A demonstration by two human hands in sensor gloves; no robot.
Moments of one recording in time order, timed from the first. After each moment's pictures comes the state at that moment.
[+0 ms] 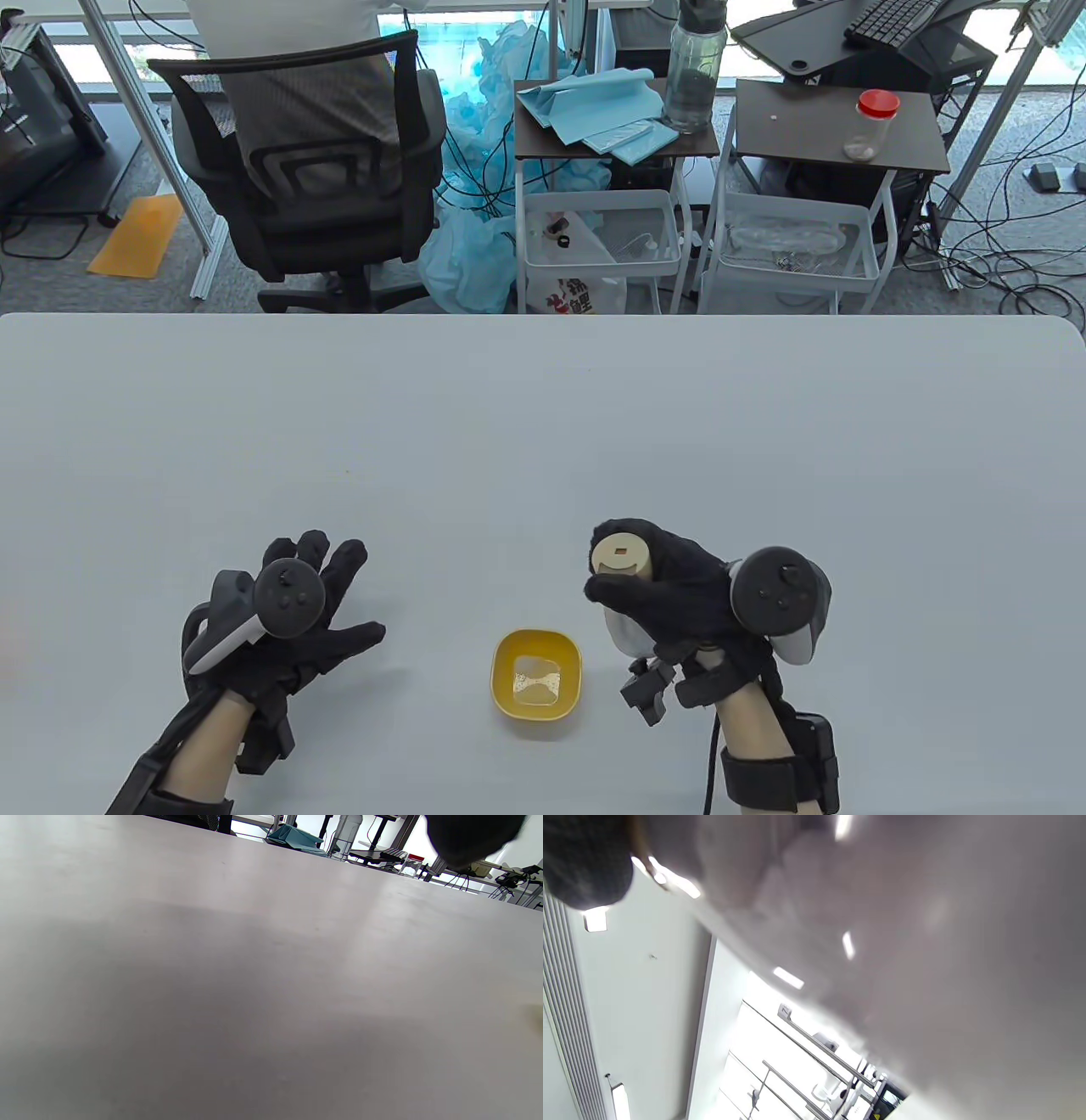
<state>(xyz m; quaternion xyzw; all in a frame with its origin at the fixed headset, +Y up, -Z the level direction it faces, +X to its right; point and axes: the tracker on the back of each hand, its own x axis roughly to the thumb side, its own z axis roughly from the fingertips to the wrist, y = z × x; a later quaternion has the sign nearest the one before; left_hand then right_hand) -0.295 -0.724 -0.278 -0.17 -0.07 0.08 0.98 0.132 -0.649 -0.261 0.23 -0.15 0.78 0.56</state>
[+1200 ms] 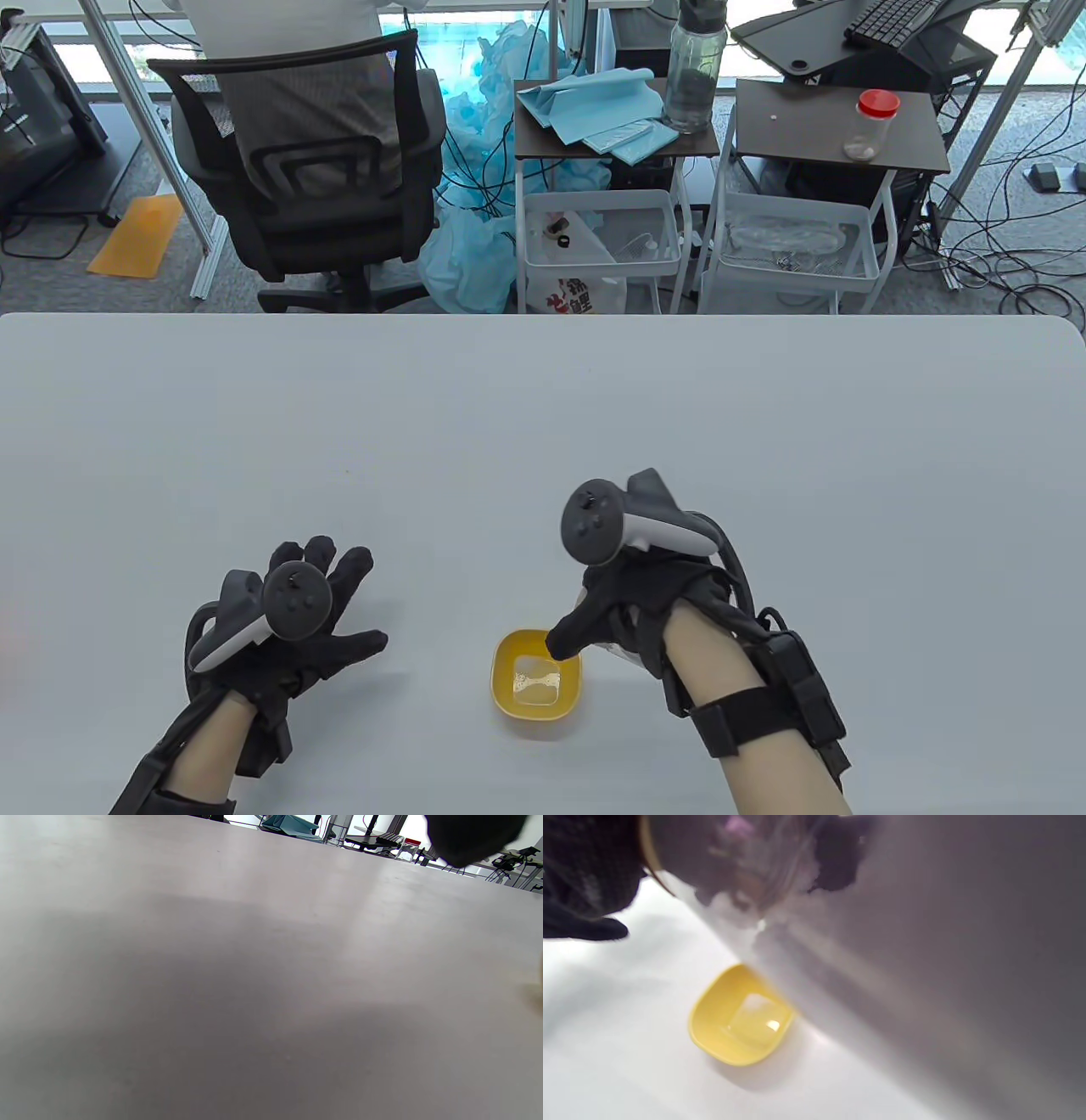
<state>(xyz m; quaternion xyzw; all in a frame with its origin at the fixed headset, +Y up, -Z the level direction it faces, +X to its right) -0.294 -0.727 -0.279 -0.19 -0.08 0.08 0.97 0.035 -0.624 -0.299 0.17 0.37 0.91 -0.01</state>
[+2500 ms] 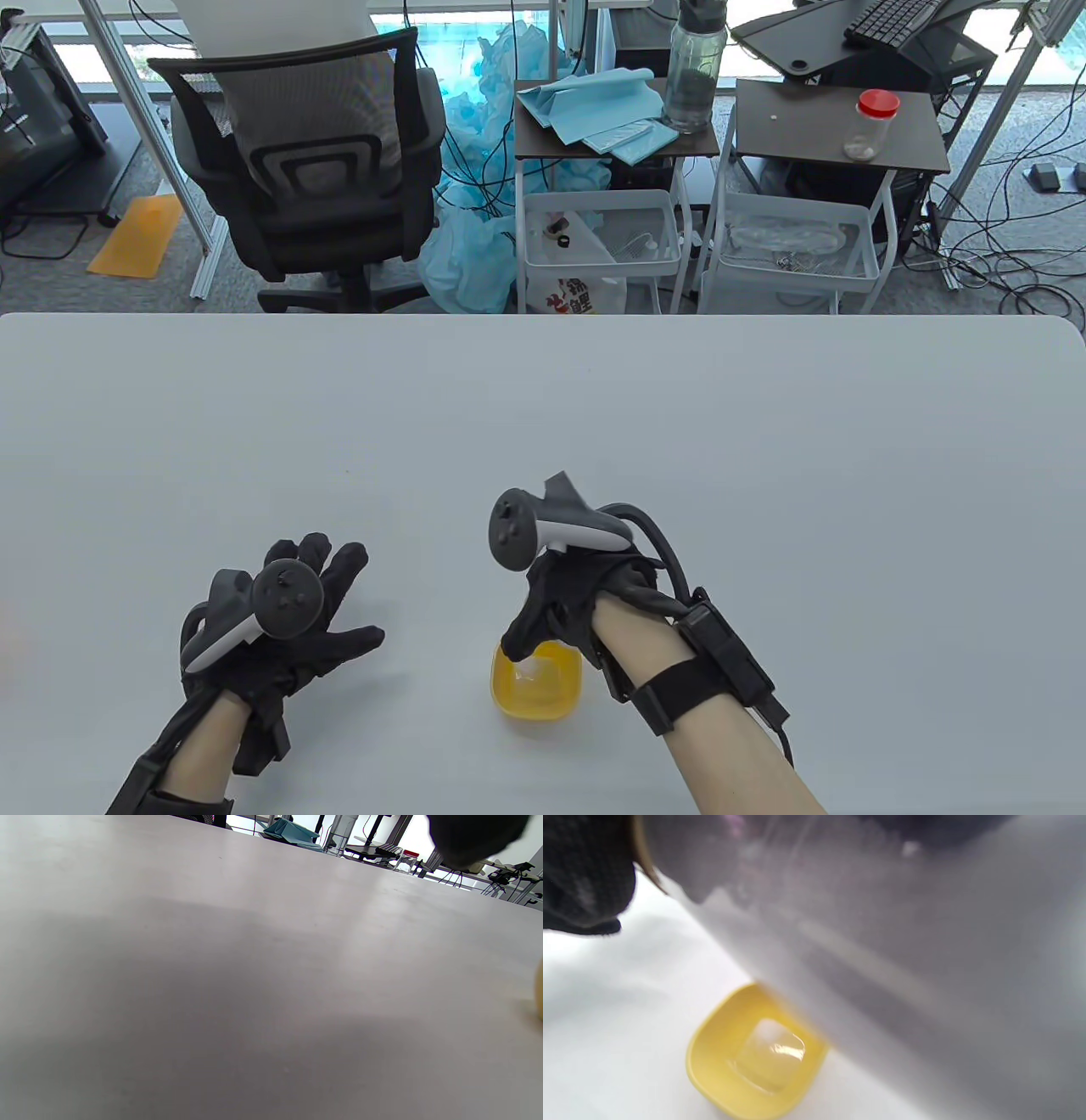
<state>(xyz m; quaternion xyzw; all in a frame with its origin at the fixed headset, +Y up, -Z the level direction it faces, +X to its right) -0.297 -0.722 -0.278 -0.18 -0.08 0.09 0.98 0.009 -0.631 -0.308 0.20 0.29 0.93 0.04</state>
